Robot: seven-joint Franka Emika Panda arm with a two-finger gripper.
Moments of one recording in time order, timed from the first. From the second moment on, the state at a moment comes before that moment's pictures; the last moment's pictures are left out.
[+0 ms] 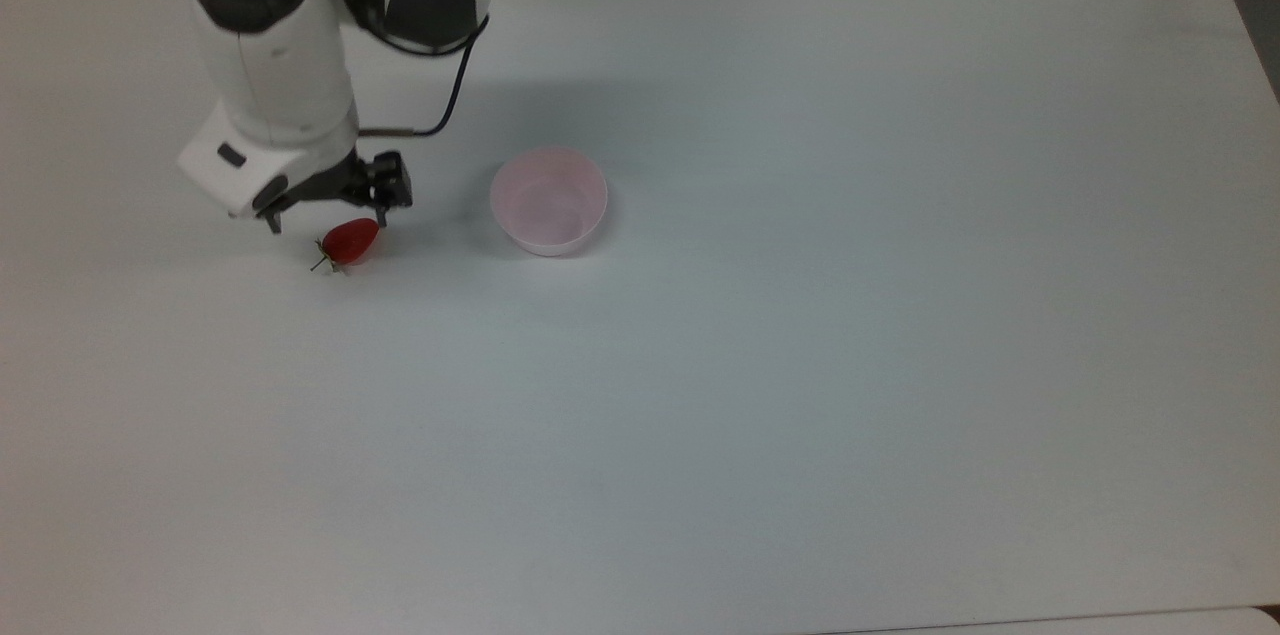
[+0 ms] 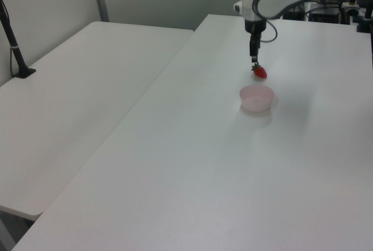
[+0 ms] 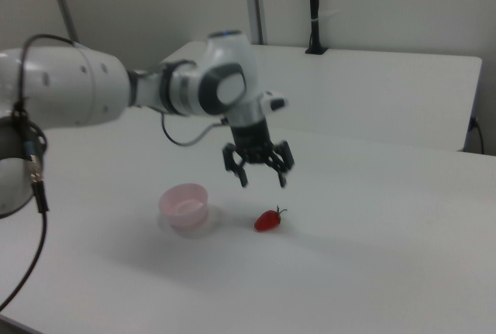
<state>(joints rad) -0.29 0.45 0.13 -1.55 -0.25 2.00 -0.26</state>
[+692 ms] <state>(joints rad) -0.10 0.13 0.15 -1.55 -0.10 1.69 0.12</state>
